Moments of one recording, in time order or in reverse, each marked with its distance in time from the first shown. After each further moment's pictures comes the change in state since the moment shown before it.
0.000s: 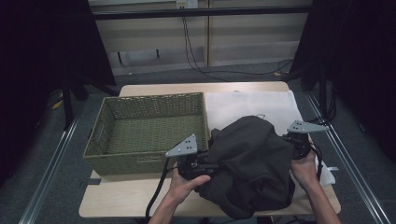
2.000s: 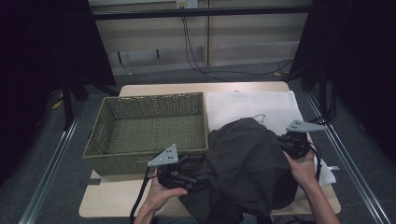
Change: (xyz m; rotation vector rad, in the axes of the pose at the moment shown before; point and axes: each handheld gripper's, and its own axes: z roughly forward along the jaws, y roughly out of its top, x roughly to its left) left arm 0.008 -0.027 -0.053 0.085 0.090 -0.001; right arm -0.001 0.000 0.004 0.012 -0.014 0.021
